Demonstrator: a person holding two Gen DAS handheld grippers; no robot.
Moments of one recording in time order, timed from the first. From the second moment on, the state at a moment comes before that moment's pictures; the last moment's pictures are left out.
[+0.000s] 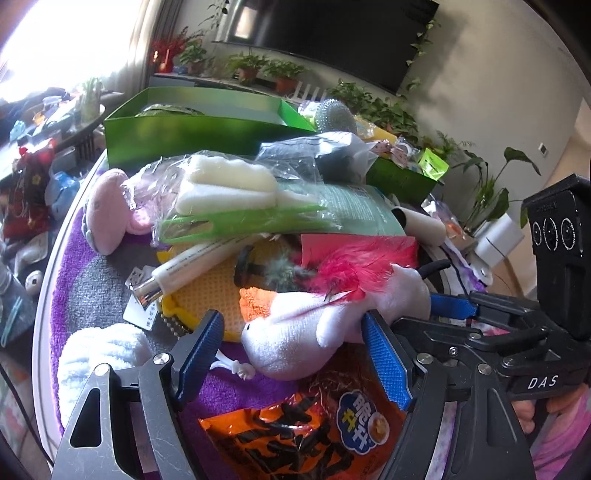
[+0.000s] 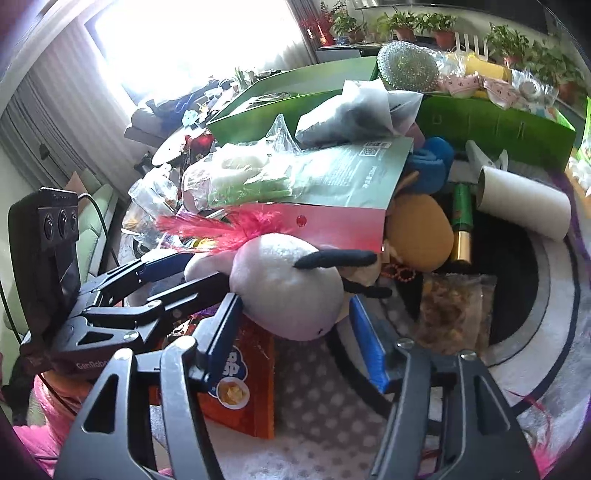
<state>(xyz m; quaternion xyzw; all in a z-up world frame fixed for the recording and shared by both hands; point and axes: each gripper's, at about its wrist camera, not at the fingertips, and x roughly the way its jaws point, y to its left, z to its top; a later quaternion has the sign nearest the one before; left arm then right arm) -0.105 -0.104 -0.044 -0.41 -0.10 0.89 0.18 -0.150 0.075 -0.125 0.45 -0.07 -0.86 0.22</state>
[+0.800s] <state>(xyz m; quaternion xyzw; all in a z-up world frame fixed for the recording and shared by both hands) -0.101 -0.098 -0.050 -0.41 -0.06 0.89 0.20 -0.160 0.077 -0.124 0.48 -0.08 -0.84 0.23</state>
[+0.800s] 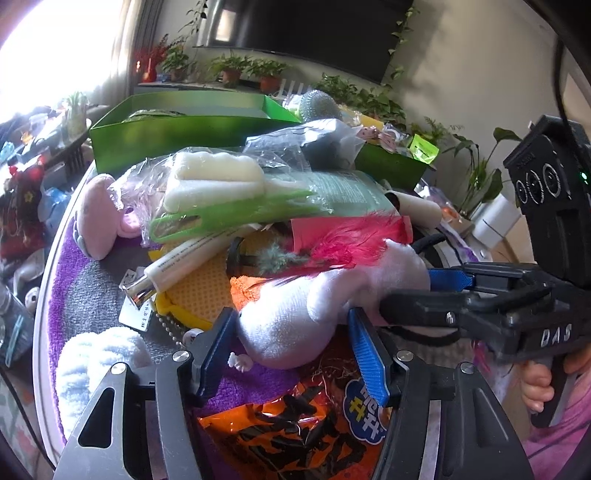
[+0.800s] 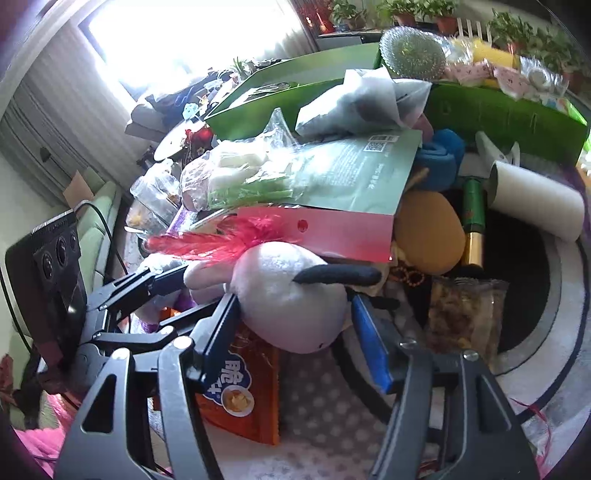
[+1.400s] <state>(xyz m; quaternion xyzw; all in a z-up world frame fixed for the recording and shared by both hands) -0.088 -0.093 -0.009 -0.37 -0.05 0.91 0.20 -0.152 0.061 -0.096 0.42 -0.02 -0.87 0.23</state>
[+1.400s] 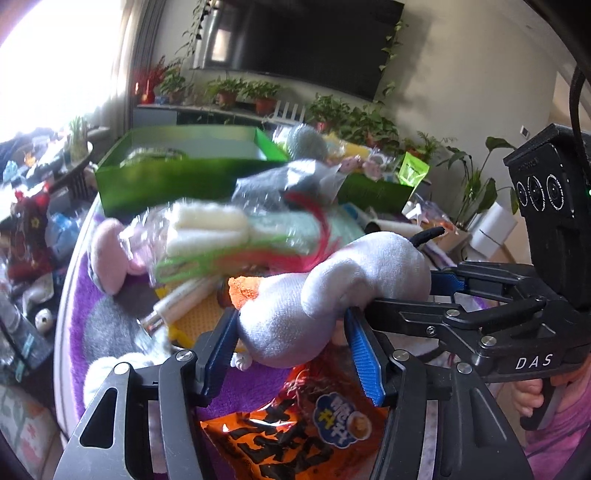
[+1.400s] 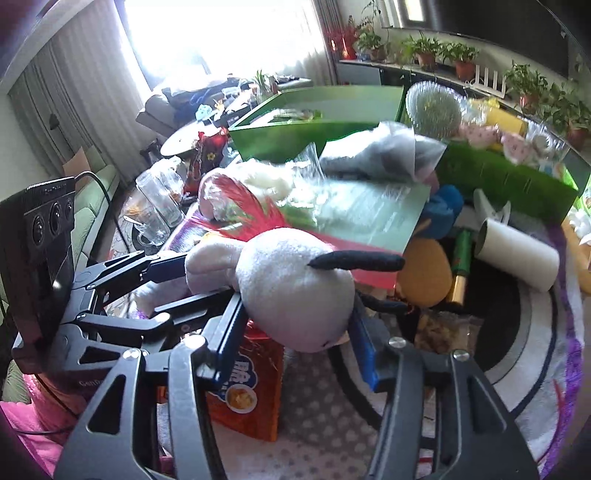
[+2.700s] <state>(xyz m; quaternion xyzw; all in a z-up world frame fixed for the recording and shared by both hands) -0.155 -0.127 0.126 -0.26 0.00 0.95 0.17 -0.216 0.036 0.033 0.32 -0.03 -0.91 0.28</state>
